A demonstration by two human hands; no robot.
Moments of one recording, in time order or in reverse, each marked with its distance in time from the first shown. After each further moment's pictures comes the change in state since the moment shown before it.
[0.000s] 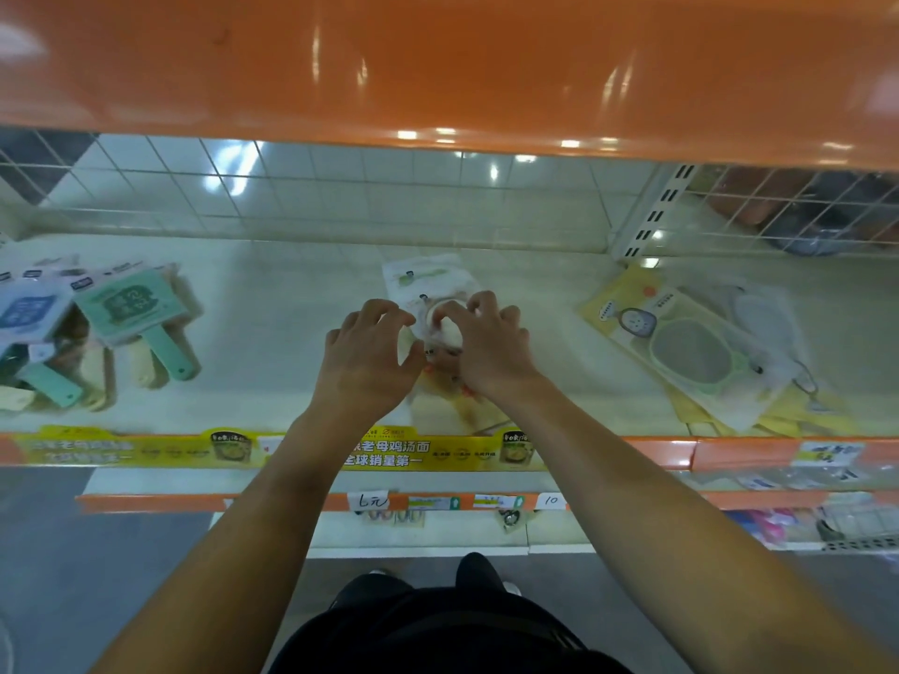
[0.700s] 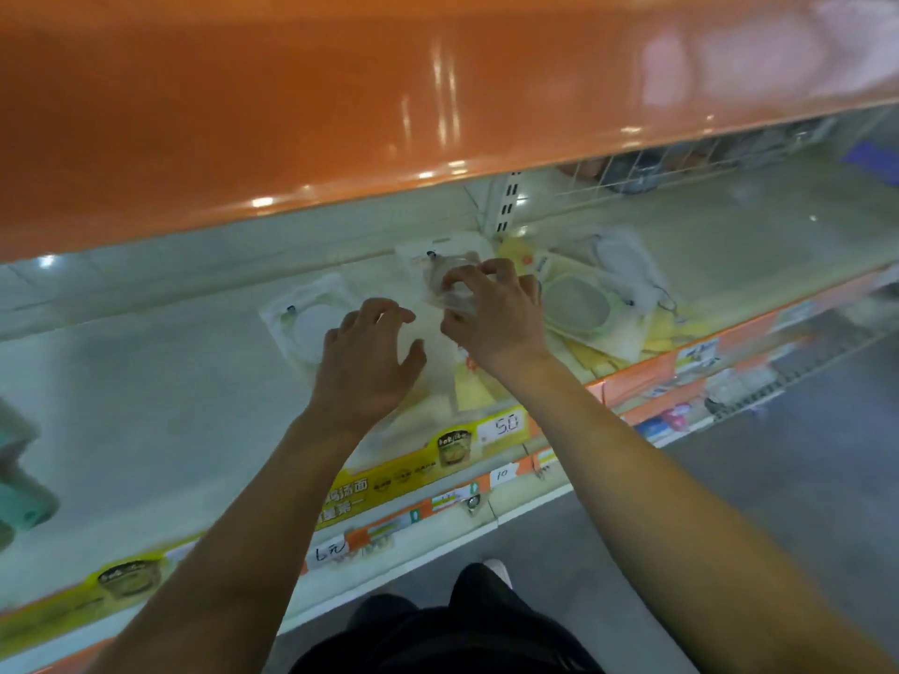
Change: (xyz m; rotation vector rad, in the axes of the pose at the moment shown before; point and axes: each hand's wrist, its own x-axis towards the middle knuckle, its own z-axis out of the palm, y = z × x) left_hand 0.043 0.063 0.031 -0.083 -0.122 0.367; right_hand -0.032 0.059 -0.064 0.049 0.319 0.412
